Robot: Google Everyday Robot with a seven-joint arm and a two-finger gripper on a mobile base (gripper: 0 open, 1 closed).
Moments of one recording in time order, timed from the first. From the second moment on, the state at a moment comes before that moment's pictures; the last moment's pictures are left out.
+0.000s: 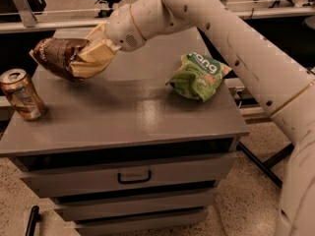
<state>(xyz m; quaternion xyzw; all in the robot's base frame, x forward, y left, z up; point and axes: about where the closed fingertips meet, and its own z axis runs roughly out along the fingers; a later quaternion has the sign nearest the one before) 0.606 0.162 0.962 -0.68 0.51 0.31 0.43</state>
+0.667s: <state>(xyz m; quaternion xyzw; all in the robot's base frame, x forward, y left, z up) 0.604 0.168 0.960 -0.68 0.50 0.32 0.43</state>
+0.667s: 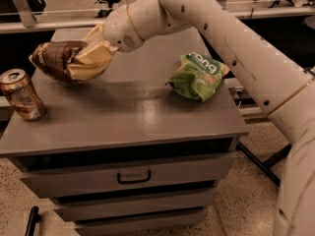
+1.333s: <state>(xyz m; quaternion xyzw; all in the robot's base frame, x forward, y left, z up) 0.602 0.172 0.959 -0.68 0.50 0.32 0.43</state>
